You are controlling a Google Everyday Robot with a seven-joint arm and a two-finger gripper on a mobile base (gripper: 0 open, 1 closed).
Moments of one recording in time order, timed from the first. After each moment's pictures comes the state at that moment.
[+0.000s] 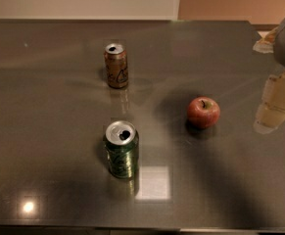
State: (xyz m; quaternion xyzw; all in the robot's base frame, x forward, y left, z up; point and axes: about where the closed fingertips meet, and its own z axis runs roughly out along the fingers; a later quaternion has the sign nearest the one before) arm 0.438 -0.217 0.976 -0.60 0.78 -0.03 0.16
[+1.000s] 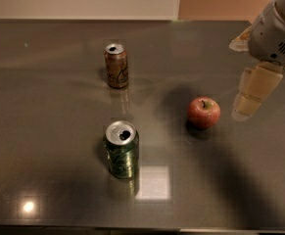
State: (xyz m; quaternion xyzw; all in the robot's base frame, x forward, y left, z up) arm 0.473 -0.191 0.964 -0.63 0.76 0.01 0.17
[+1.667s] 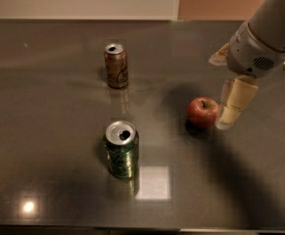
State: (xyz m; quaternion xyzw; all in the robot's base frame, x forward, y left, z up) arm 0.485 -0.164 0.923 -0.65 0.74 0.06 0.17
